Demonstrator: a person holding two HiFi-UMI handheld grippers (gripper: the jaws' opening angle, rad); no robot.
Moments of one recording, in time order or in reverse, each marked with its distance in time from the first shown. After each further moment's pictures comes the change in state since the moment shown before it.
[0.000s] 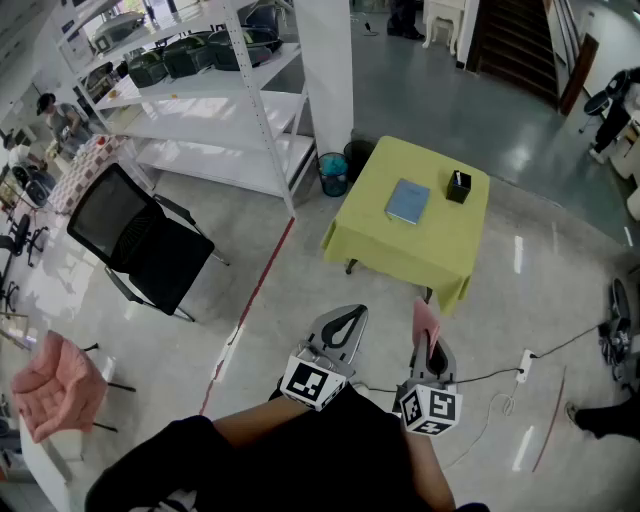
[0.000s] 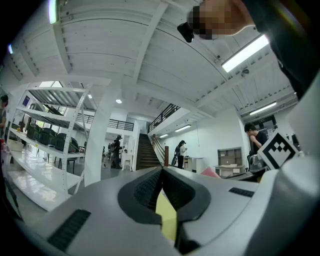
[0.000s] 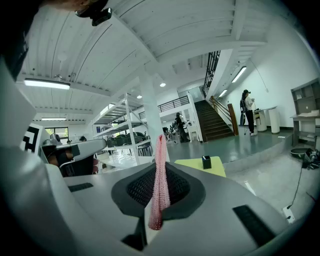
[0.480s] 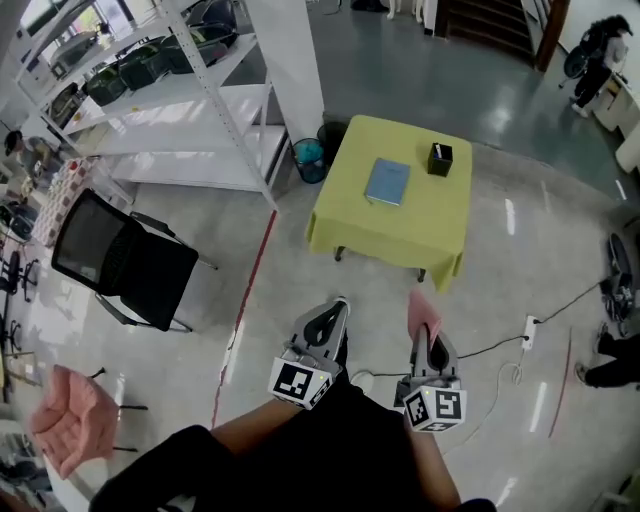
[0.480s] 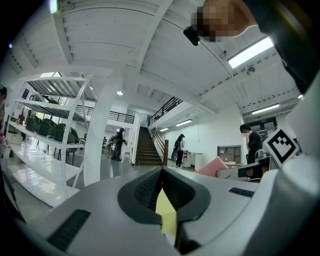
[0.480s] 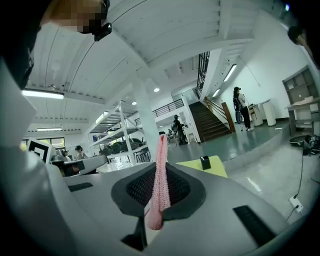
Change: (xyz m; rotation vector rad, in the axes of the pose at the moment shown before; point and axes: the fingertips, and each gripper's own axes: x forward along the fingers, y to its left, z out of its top) left arm 0.037 0.029 -0.038 -0.016 0.067 0.003; right arm 0.024 -0.033 0.004 0.071 -0.064 0.009
